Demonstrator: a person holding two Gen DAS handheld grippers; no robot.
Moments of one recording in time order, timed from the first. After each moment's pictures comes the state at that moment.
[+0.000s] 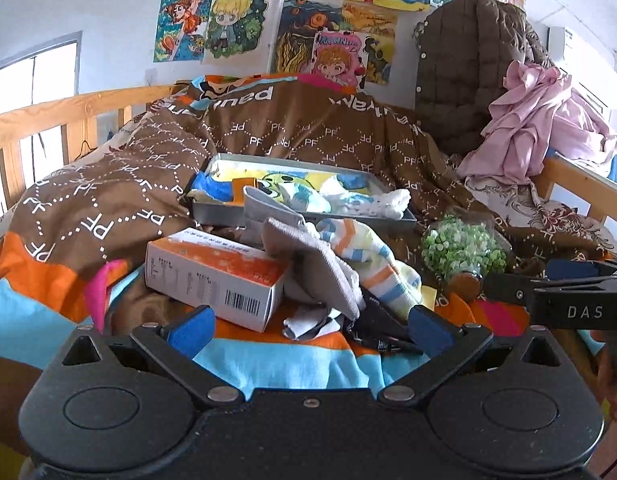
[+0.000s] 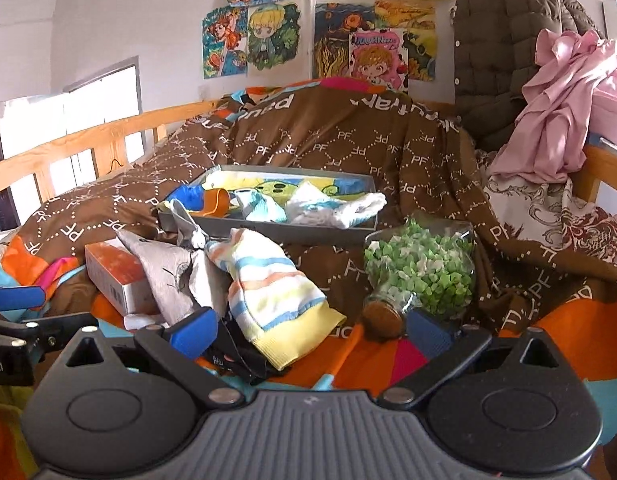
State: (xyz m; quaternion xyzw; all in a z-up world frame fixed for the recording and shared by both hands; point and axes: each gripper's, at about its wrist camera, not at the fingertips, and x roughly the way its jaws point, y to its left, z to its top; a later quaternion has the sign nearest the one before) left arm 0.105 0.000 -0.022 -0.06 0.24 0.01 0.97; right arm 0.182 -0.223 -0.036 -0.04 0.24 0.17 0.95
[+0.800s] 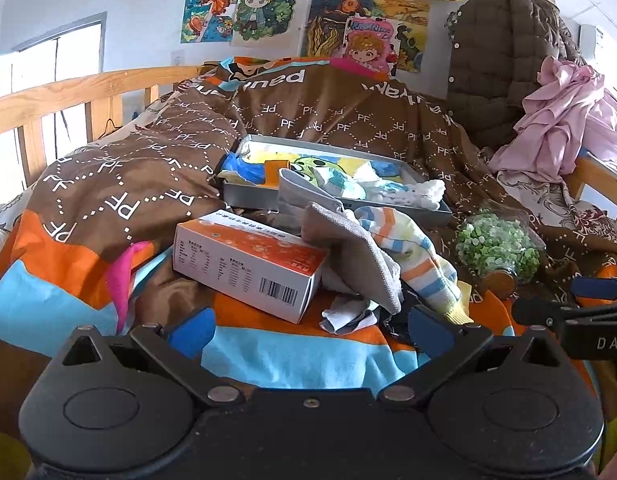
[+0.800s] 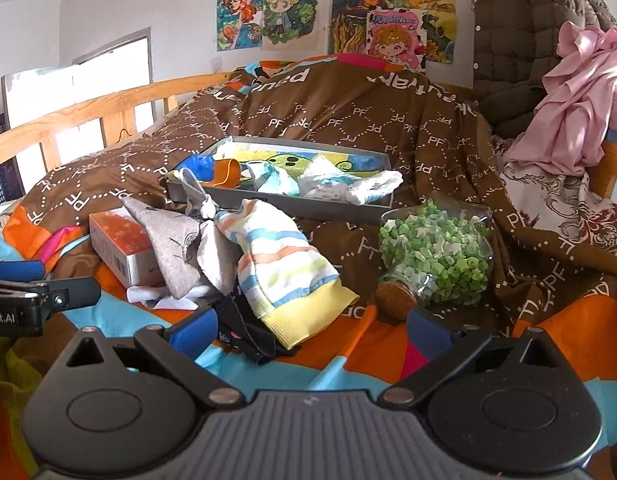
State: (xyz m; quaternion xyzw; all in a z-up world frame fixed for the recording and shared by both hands) left arm 0.118 0.014 -0.028 -0.07 0.27 0.05 0.96; right arm 0.188 -0.211 -0.043 -0.07 0.27 0.19 0.94
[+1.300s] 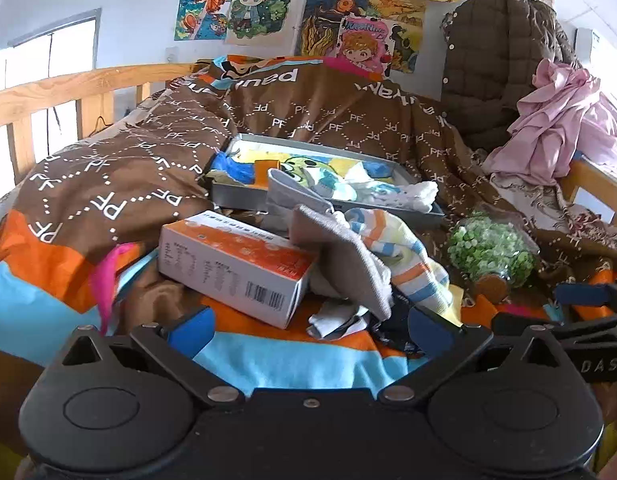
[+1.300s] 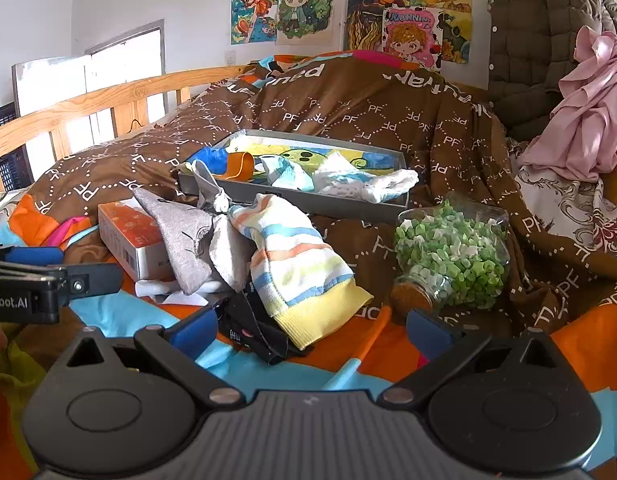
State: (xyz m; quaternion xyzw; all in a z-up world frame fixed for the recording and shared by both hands) left arm 0.127 0.011 -0.029 -0.08 0.27 0.04 0.96; right arm 0.191 -0.204 -0.046 -0.08 0.27 0.21 0.94
